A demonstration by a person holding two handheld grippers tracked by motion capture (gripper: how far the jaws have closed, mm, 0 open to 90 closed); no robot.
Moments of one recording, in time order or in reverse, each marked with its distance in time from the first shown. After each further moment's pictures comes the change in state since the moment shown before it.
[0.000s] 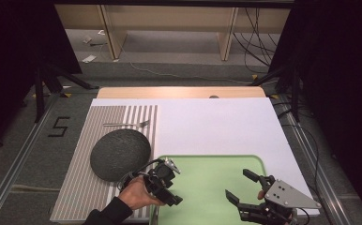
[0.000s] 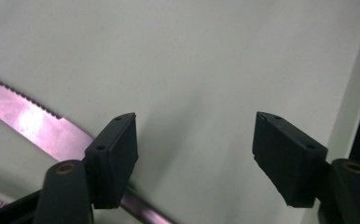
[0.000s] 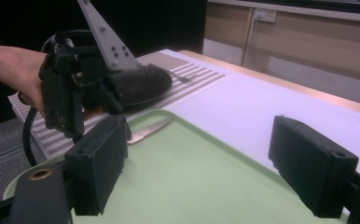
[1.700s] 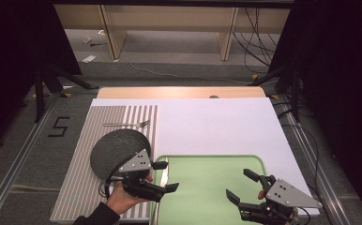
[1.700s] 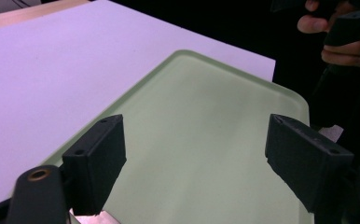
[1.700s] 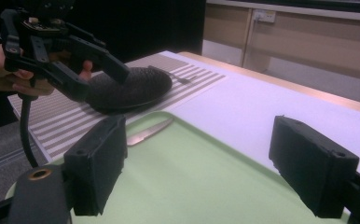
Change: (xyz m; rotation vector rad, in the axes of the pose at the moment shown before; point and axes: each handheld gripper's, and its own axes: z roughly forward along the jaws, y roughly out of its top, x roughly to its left) left arm -0.003 -0.036 -0.055 -0.624 -0.004 0.083; right arm -0.002 0.000 -0.001 -0.007 -0.001 0.013
